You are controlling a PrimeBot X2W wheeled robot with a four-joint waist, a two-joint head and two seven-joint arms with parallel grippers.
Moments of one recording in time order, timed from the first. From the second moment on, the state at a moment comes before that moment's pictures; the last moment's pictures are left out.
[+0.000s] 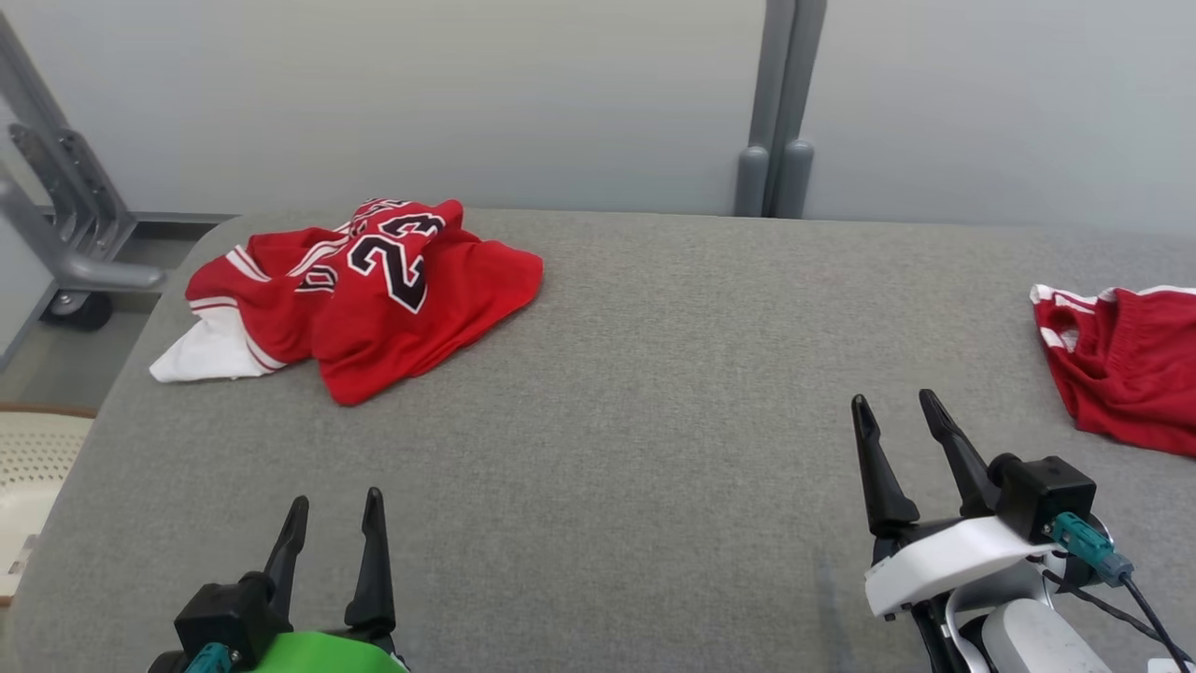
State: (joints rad) left arm 0.15 0.07 -0.22 -0.01 -0.39 0.12 -0.20; right arm 0.03 -0.16 0.34 0.08 0.37 -0.13 -0.25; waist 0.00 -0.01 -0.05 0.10
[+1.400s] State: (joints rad) left arm -0.10 0.08 -0.16 -0.02 -0.35 0.12 -0.12; right arm -0.07 -0.19 0.34 0.00 0.30 -0.13 -0.21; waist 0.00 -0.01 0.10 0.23
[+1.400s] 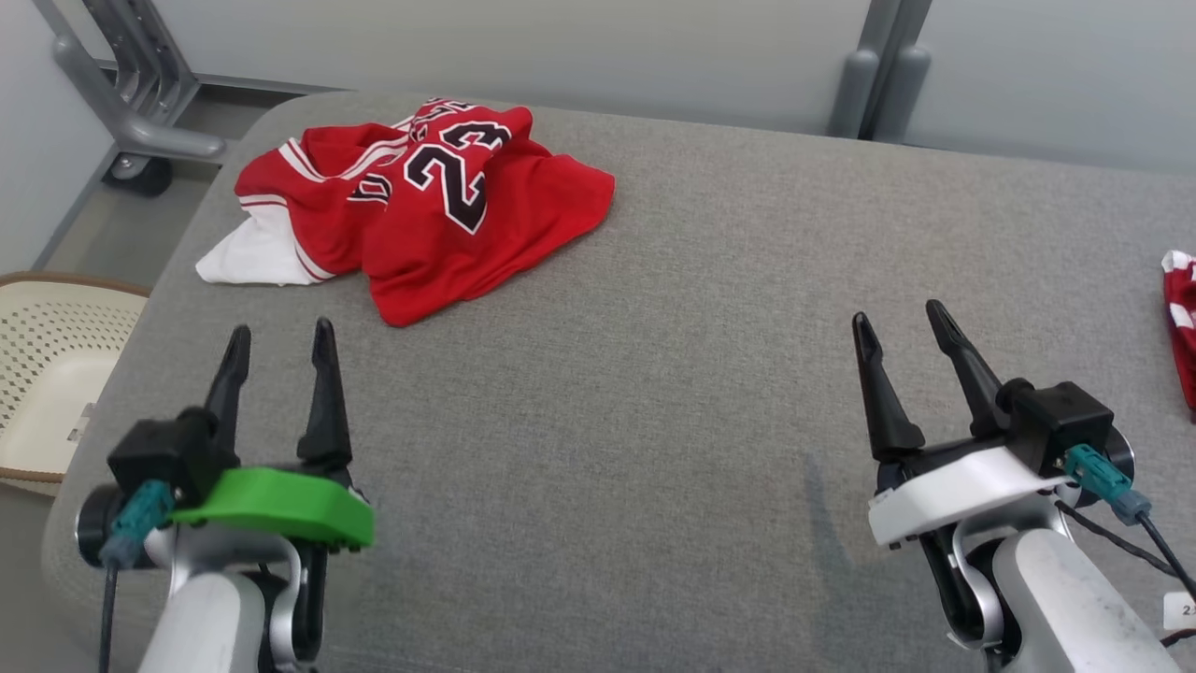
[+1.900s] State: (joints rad) left arm -0.46 0.12 -0.13 0.16 -0.34 0.12 0.03; right arm -0.18 -0.21 0.34 -0.10 0.25 -0.13 -0.16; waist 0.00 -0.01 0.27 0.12
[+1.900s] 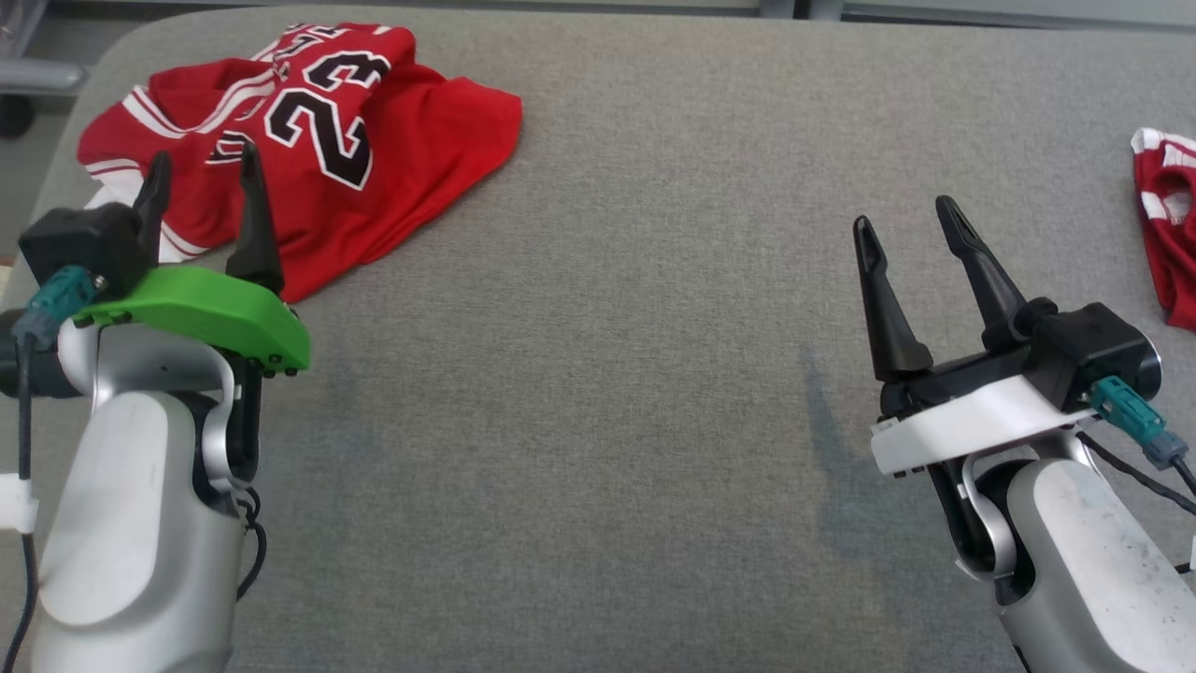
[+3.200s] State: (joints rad) left arm -0.76 0.15 -0.03 0.57 -0.30 0.12 -0.06; right arm -0.28 -0.21 0.32 -0.10 0.24 -0.12 -0.19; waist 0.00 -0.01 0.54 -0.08
